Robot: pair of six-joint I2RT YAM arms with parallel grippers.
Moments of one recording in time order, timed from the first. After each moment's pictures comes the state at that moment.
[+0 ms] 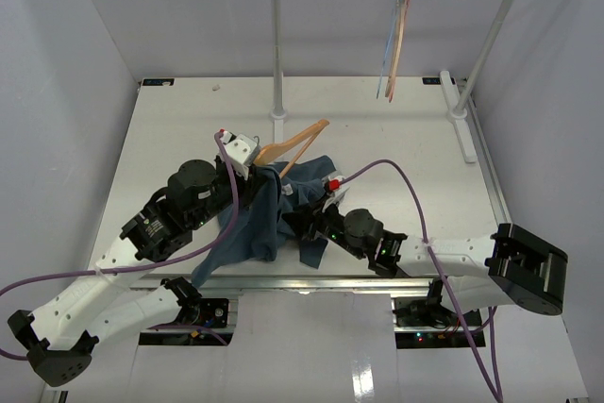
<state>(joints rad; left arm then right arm) -0.79 0.81 0.98 -0.44 -0.13 -0.04 1.19 1.29 0.48 0.74 0.27 0.44</state>
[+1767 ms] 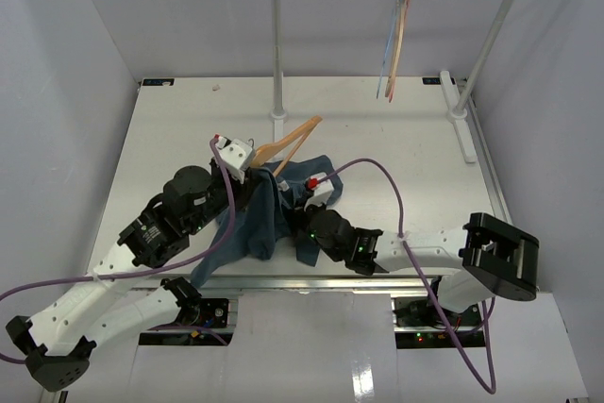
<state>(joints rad) -0.79 0.76 0.93 -0.41 -0.17 0.00 1.26 1.45 0.65 0.51 0.53 0.54</state>
